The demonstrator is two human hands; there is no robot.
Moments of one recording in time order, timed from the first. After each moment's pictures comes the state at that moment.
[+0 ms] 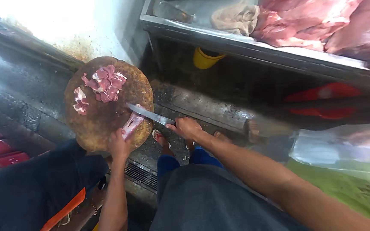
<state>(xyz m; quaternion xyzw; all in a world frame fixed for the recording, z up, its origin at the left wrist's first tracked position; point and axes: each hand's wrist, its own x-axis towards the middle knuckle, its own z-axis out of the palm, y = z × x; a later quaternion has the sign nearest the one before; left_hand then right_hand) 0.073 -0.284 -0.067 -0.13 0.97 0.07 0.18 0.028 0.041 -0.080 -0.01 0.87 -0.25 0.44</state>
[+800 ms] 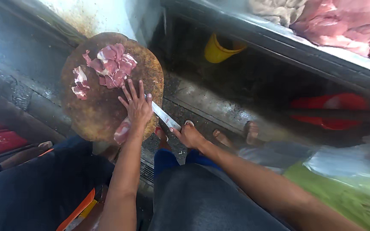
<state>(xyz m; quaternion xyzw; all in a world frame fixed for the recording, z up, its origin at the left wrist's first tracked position) -0.034 -0.214 -0.120 -0.03 1.00 0.01 0.09 0.057 0.002 -0.094 0.05 0.80 -0.28 0.52</state>
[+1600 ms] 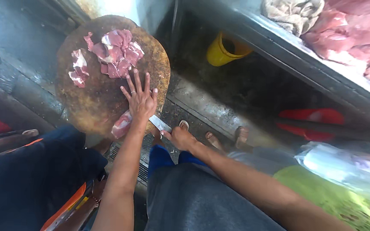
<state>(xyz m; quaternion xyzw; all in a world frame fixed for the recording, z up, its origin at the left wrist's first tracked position) -0.037 -0.215 -0.121 -0.02 1.00 0.01 0.08 0.056 -0.037 -0.090 0.00 0.80 -0.24 0.55</state>
